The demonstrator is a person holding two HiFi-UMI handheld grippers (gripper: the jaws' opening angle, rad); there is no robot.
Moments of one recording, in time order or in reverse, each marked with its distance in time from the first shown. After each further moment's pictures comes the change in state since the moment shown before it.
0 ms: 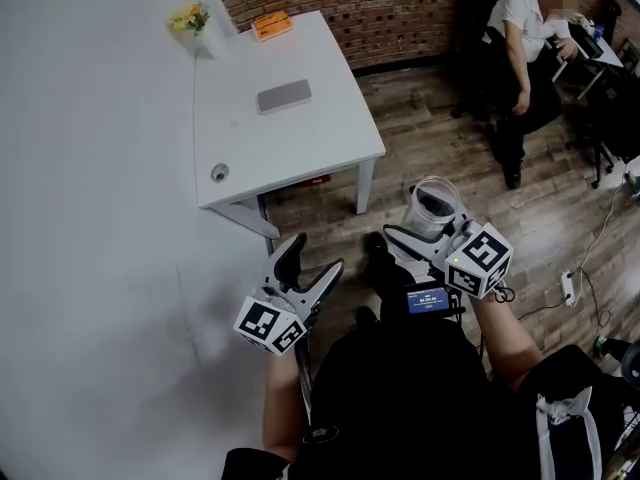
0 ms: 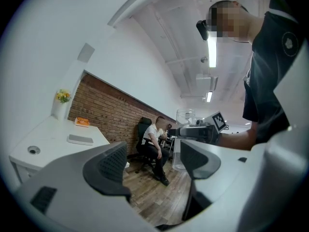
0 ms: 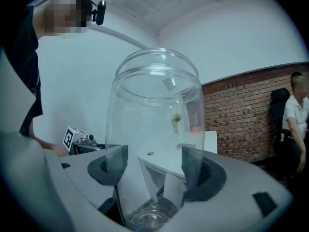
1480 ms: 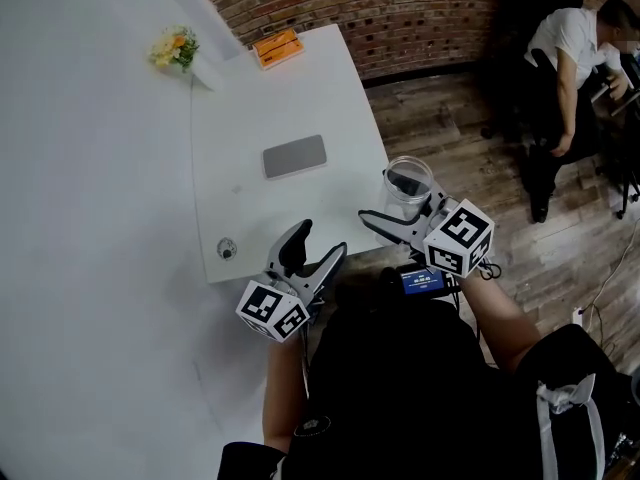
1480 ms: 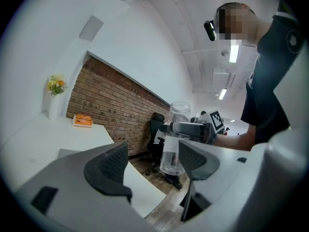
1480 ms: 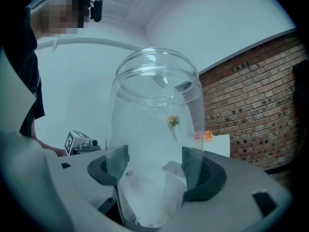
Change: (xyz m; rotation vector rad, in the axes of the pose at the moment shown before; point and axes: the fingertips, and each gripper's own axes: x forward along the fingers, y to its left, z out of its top) left arm 0.210 0.206 0.056 -0.061 0.082 0.050; right arm 0.220 -0.213 0.063 0.074 -0.018 0.159
